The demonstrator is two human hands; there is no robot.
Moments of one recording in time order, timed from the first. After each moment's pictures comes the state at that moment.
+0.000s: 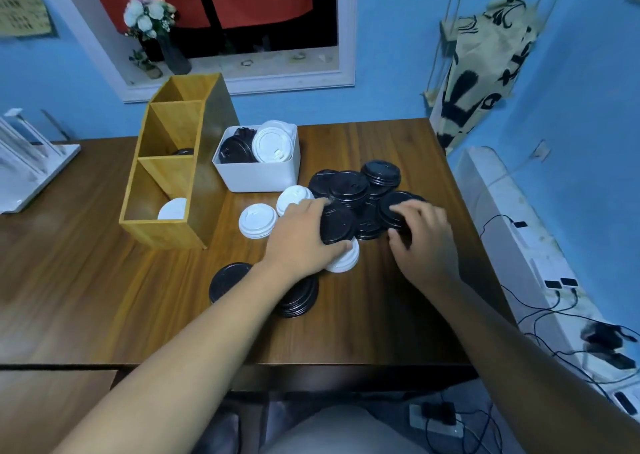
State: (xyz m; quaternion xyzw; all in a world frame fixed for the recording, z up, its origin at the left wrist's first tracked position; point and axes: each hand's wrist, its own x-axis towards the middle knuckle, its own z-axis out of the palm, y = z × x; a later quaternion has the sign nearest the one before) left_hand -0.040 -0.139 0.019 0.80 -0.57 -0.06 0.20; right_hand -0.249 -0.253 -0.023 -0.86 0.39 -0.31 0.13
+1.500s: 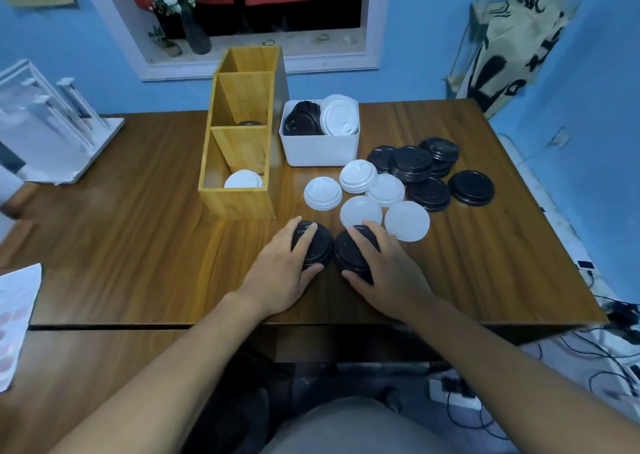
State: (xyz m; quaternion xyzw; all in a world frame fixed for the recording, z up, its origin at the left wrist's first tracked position) left_hand 0.067 0.032 -0.032 0.76 -0.63 -0.06 0.12; right_hand -0.143 -0.095 -0.040 -0.93 0.28 -0.15 0.16
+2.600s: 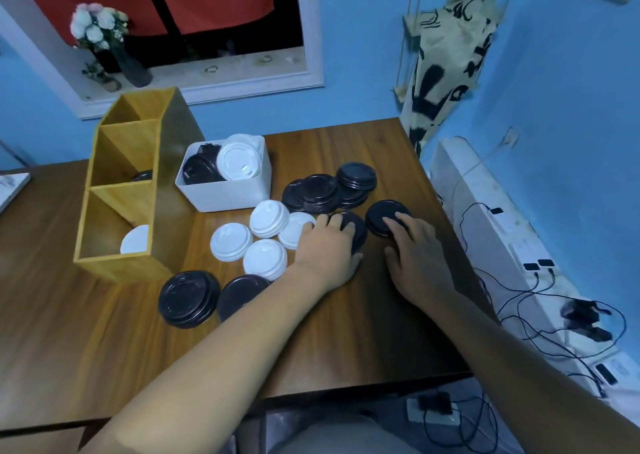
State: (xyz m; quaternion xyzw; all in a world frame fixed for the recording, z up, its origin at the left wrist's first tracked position) left_hand -0.086 -0.202 0.000 0.74 -0.67 -0.01 -0.04; right_hand -0.269 -0.266 -0.044 -0.87 0.44 -0.18 0.11
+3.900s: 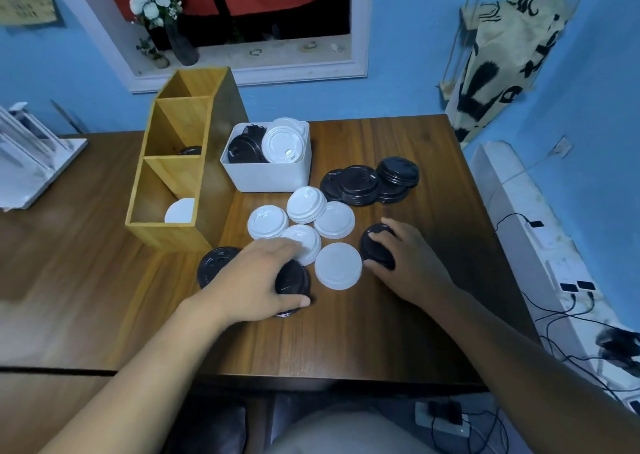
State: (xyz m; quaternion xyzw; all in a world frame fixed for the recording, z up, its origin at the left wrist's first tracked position) left_hand 0.015 -0.062 0.029 0.73 -0.66 -0.14 0.10; right_hand -0.217 -0.253 -0.041 -0.92 0.33 -0.12 0.20
